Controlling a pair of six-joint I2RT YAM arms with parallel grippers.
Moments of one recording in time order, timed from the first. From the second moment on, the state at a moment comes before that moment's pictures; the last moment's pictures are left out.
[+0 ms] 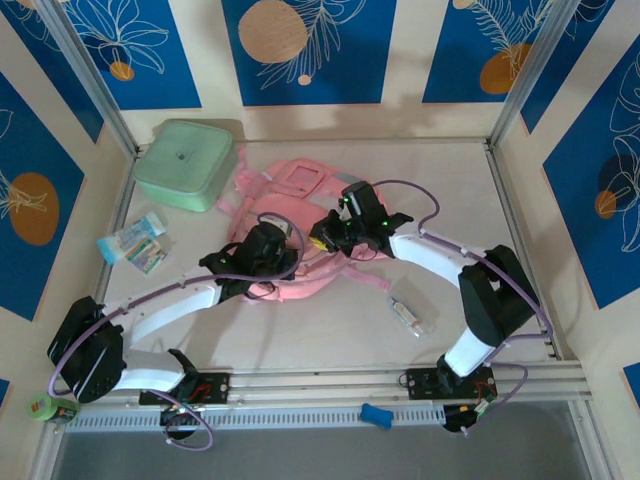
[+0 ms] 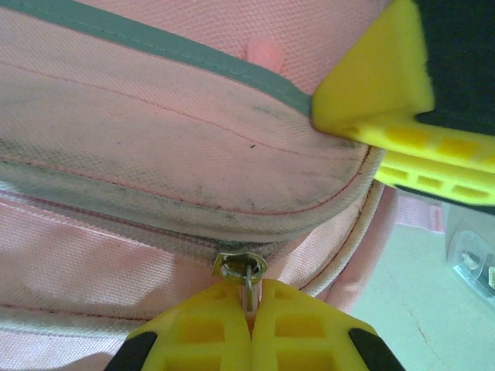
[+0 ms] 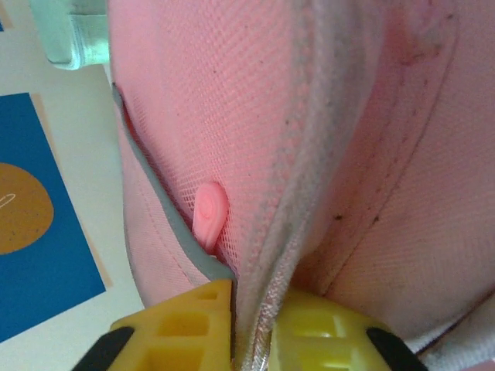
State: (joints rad) left arm -0.79 1.30 0.83 -0.31 -0.06 -0.58; right arm 0.59 1.64 1.09 -0.23 -0.47 1.17
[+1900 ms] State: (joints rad) left arm -0.67 1.16 0.66 -0.22 0.11 -0.30; right arm 0.64 1.42 0.94 -0.20 -0.41 1.23
